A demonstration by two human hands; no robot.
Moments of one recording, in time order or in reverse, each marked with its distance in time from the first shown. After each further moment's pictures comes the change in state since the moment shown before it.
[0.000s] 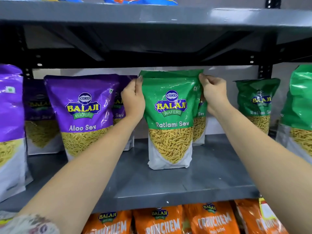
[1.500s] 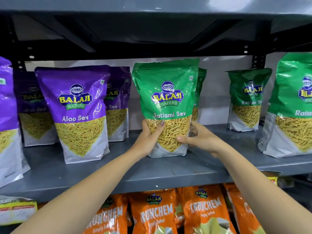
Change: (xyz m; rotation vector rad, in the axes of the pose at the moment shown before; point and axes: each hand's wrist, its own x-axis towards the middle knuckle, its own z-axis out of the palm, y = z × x) left_hand -0.131 0.004 -0.019 -0.100 -0.737 -0.545; right_hand -0.099 0.091 -0.063 -0.306 -0.614 0.334
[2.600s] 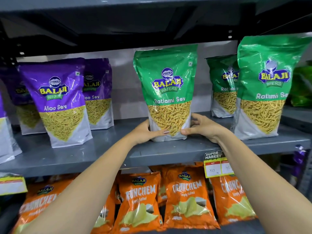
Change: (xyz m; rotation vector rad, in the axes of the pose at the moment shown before) left_hand 0.005 0.001 0.070 0.395 -0.156 -0.235; right_hand -0.024 0.049 -0.096 0.069 -0.107 -0.008
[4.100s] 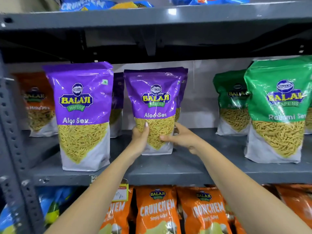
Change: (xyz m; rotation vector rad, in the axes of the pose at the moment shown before) left_hand -0.097 -0.143 -0.216 -0.470 0.441 0.070; right_hand 0.116 -0.101 0.324 0.077 -0.051 -0.022
